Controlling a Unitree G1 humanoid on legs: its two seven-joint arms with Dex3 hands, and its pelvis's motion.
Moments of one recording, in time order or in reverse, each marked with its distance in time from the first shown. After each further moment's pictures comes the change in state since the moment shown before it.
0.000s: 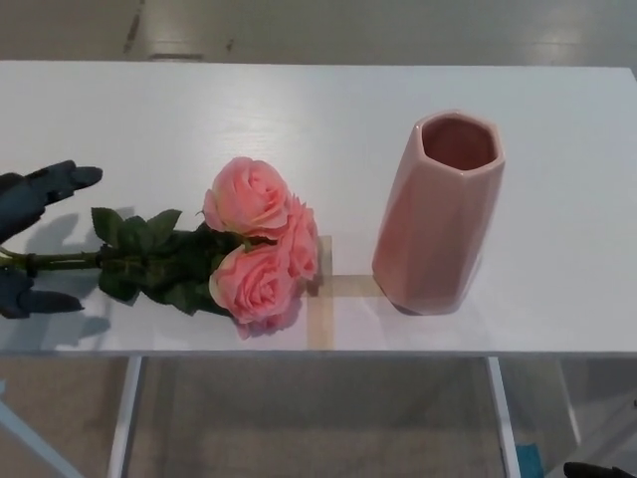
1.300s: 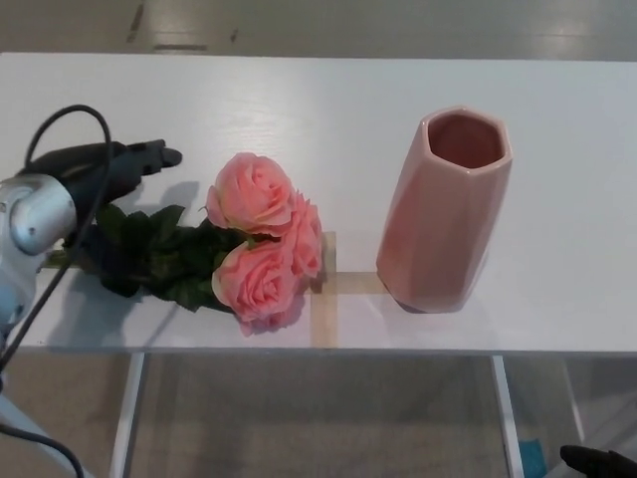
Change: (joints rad) left_arm -0.240 -0.173 -0.168 0.191 0.202 0.001 0.013; right_arm -0.028 0.003 -0.010 -0.004 0.012 -0.001 0.015
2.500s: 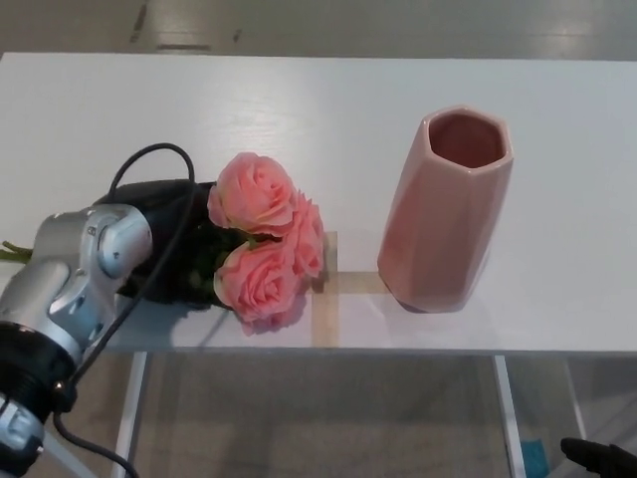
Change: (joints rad) left_arm -0.020 -0.143 -0.084 0.070 0.087 0.042 0.009; right_arm -0.009 0.002 -0.005 -0.007 0.018 0.000 0.002
